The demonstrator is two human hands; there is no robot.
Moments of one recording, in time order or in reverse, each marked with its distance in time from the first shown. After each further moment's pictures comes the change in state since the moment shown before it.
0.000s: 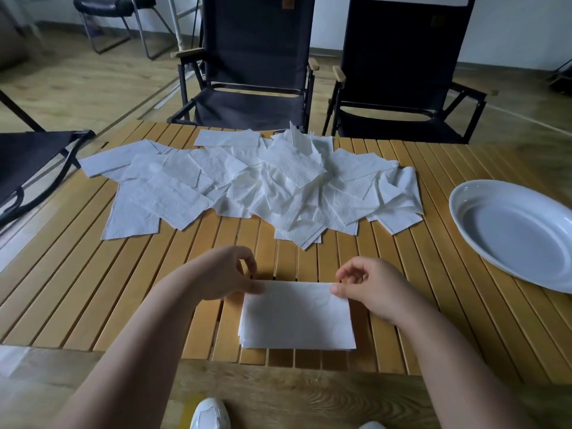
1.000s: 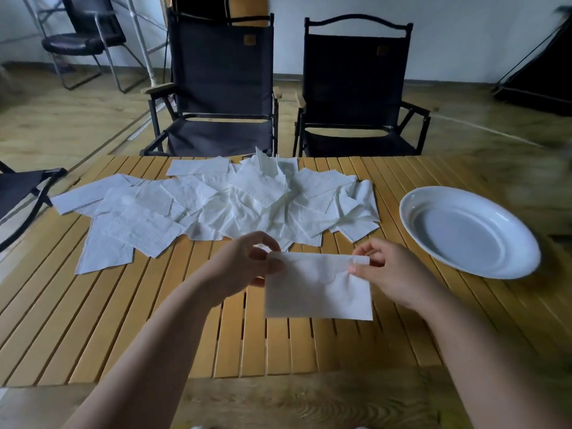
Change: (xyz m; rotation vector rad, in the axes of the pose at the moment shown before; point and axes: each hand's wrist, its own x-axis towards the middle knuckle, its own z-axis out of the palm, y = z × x) left_hand 0.000 0.077 0.007 -0.645 0.051 0.245; right_hand -0.036 0.002 -0.079 0.071 0.159 0.001
